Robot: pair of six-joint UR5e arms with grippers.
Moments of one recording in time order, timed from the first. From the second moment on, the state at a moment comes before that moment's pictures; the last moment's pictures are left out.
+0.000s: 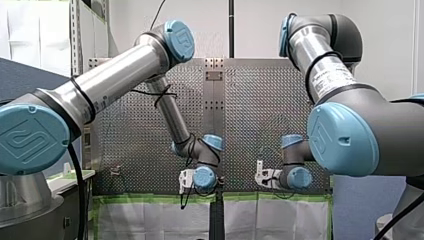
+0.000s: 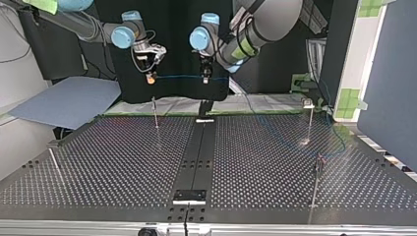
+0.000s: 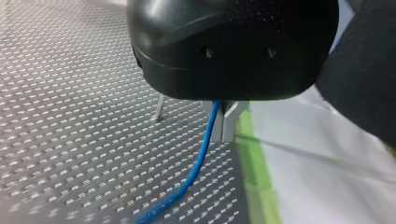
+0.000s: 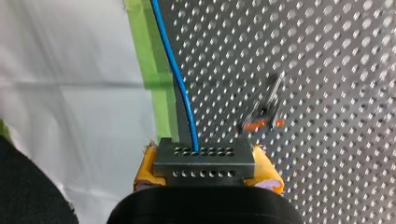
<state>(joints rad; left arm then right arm) -0.73 -2.50 -1.69 -2.43 -2.12 -1.75 1.87 -0.73 1.99 -0.94 1.37 1.67</state>
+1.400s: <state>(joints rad) -0.85 -2.63 -1.44 -2.43 -2.16 -1.79 1.66 -0.84 2.15 -1.32 1.10 1.70</state>
